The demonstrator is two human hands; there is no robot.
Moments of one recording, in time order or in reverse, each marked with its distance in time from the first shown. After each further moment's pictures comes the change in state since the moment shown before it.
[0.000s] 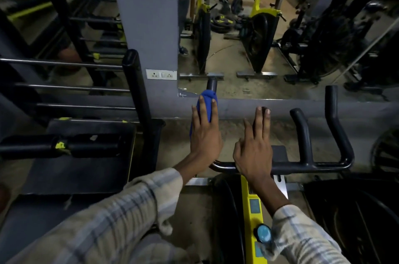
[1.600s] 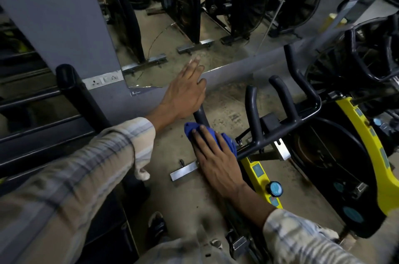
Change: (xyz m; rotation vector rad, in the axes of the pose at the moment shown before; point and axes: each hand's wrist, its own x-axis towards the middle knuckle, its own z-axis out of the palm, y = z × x) left_hand 0.154 -0.049 -0.055 0.295 -0.027 1.004; right_hand -0.040 -0.126 0.043 -0.425 -0.187 -0.158
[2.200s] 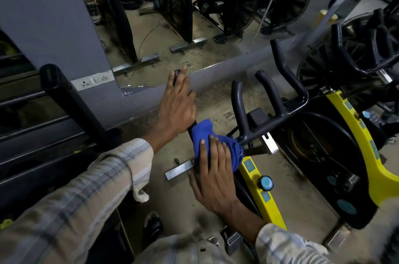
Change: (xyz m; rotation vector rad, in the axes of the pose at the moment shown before) left_hand -0.025 0.050 0.018 -0.013 -0.027 -0.186; right_hand -0.054 -0.018 0.015 0.194 0.111 0.302
